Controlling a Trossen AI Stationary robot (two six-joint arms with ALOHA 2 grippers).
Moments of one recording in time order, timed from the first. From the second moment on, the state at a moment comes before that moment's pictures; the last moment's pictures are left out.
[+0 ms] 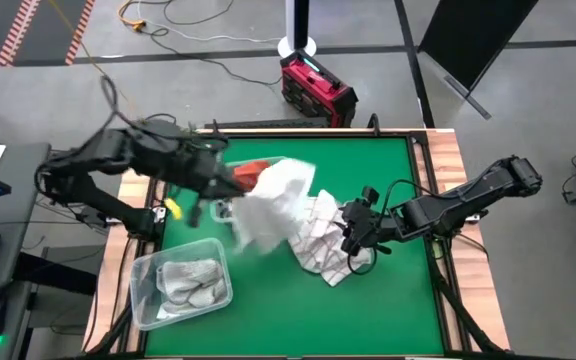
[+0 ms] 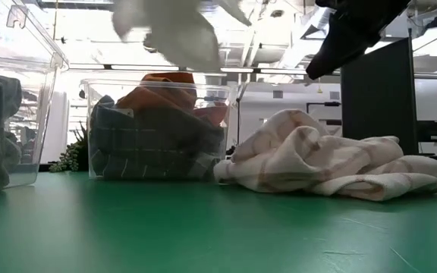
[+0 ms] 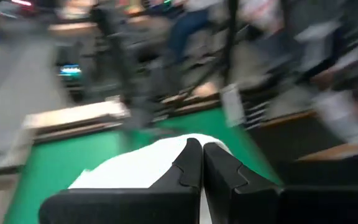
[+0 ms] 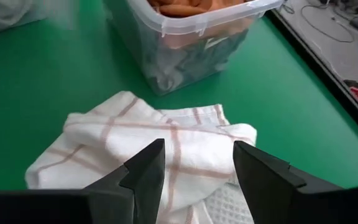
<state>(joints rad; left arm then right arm) -0.09 1.28 1.83 -0.83 0.12 0.12 0.33 1.26 0.91 -0.55 0.64 0.45</state>
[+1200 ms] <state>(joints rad) -0.56 1.13 1.76 -1.48 0.16 -0.69 0.27 1.26 0.91 -0.44 0.66 0.33</state>
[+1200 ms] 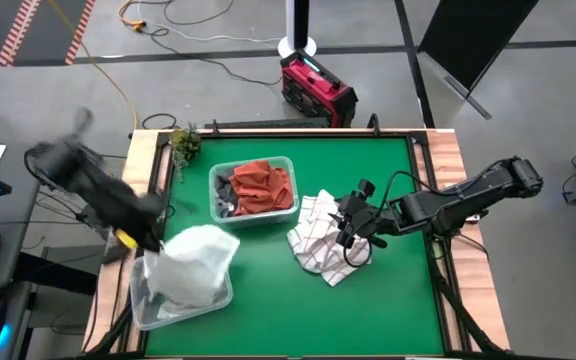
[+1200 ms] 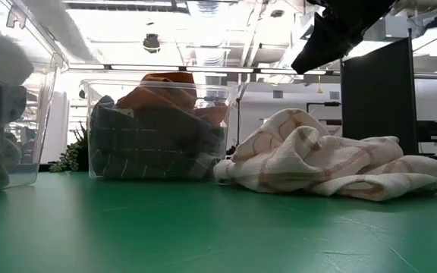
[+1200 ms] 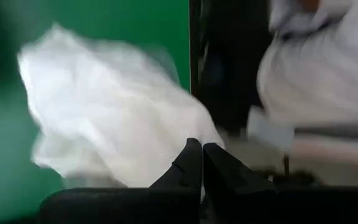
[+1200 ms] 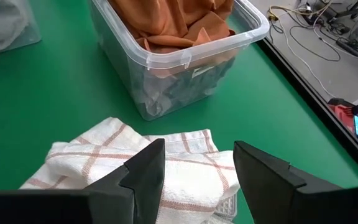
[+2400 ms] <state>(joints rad) -1.02 1.18 1.44 -1.30 -0.23 -1.17 0.08 1.26 0.91 -0.24 0.54 0.08</state>
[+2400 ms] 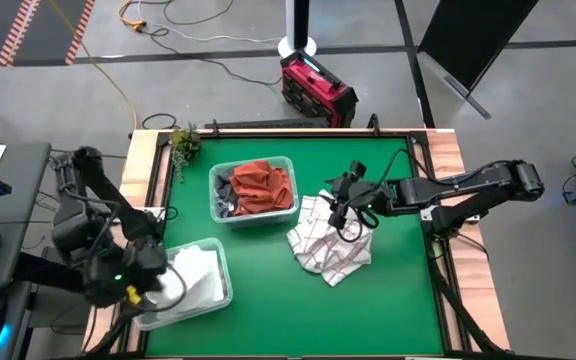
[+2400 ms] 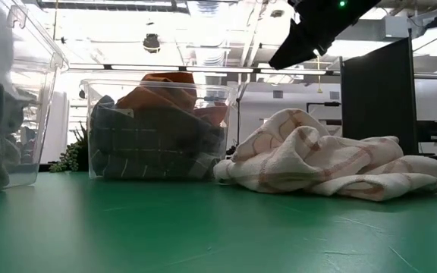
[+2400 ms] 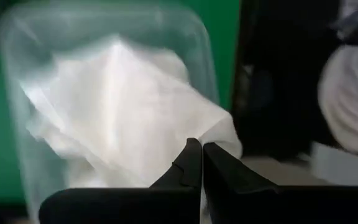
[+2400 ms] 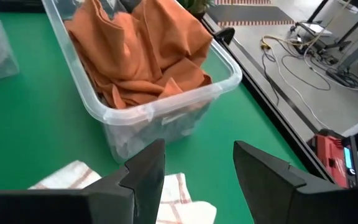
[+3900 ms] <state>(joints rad) -0.81 1.32 0.80 -0.84 -0.07 0.13 0.16 1.26 0.91 -0.25 0.54 0.17</state>
